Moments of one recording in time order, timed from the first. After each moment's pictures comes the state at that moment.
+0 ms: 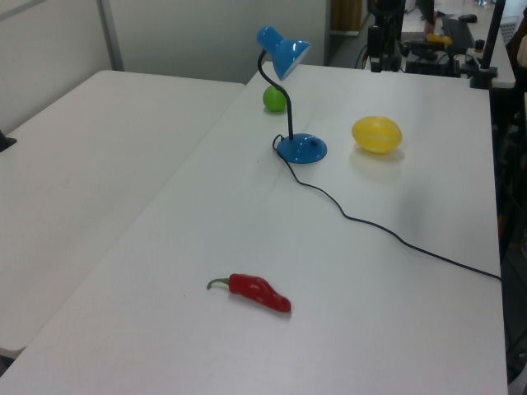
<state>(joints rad) 0.05 0.02 -0.05 -1.62 -0.10 1.61 0.05</state>
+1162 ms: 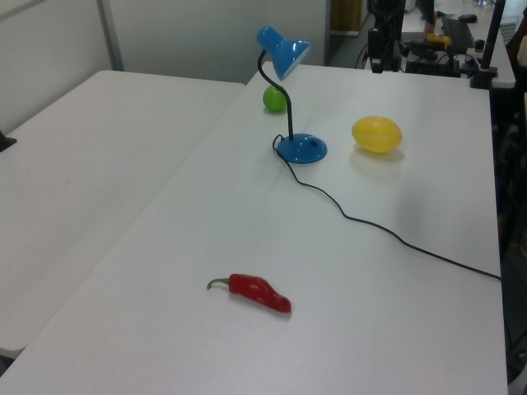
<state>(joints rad) 0.05 0.02 -0.05 -1.62 -0.09 1.61 0.05</state>
